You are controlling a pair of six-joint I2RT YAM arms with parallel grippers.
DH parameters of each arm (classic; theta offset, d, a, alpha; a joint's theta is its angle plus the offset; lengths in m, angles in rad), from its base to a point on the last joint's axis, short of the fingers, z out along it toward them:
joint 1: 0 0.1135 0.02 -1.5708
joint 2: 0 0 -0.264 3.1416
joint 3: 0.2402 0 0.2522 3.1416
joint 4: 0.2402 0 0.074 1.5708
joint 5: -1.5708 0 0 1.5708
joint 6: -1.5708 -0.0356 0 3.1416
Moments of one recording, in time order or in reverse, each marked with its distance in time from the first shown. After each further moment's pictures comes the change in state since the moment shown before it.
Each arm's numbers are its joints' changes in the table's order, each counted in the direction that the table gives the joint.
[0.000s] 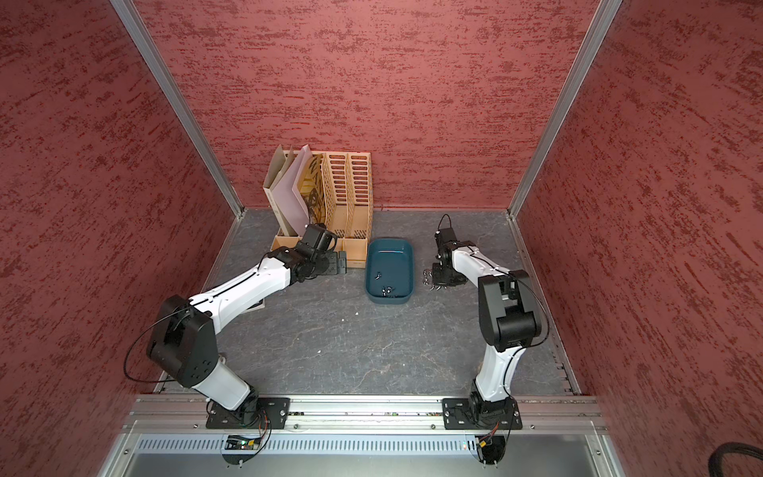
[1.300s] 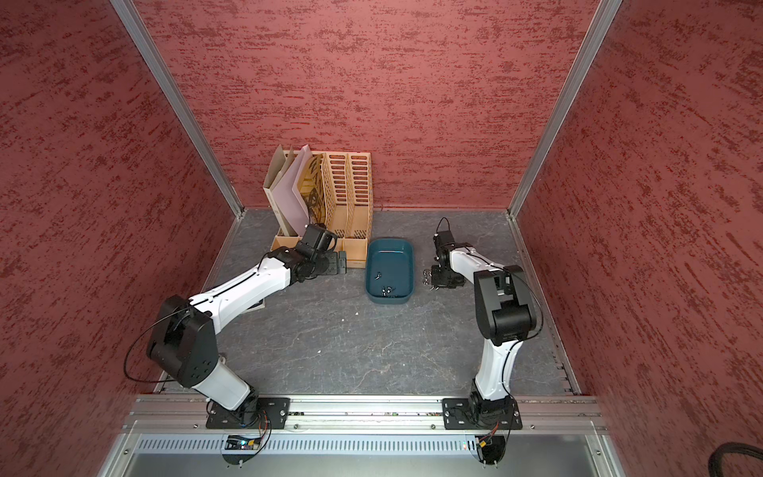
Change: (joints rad) left arm 0.000 0.000 0.000 0.000 0.001 0.000; right arm -0.001 0.061 0.000 -0.035 0.007 -0.015
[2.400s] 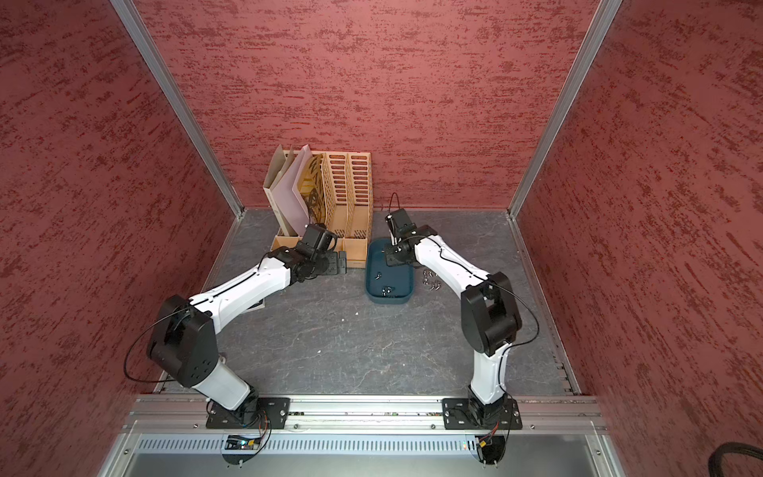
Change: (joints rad) left arm 0.000 0.001 0.000 0.000 0.000 0.000; right arm 0.334 0.031 0.356 0.049 0.078 -0.012
